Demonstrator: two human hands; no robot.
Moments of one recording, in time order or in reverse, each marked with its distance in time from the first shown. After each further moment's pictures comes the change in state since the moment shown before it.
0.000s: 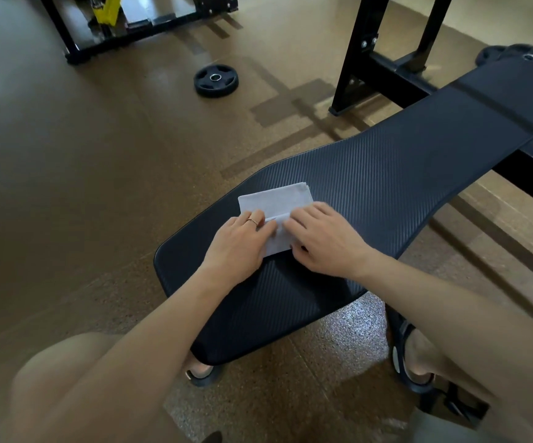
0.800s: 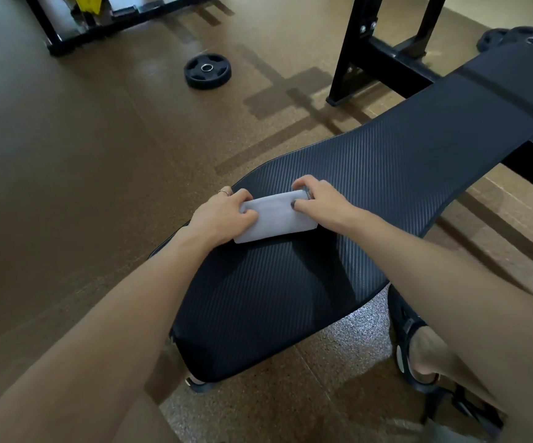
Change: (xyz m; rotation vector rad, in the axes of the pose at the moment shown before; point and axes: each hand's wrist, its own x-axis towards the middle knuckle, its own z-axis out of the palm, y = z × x) left_hand 0.059 -0.055 -0.003 -0.416 -0.418 -0.482; right_hand 0.053 0.049 0.011 0.877 -0.308 0.794
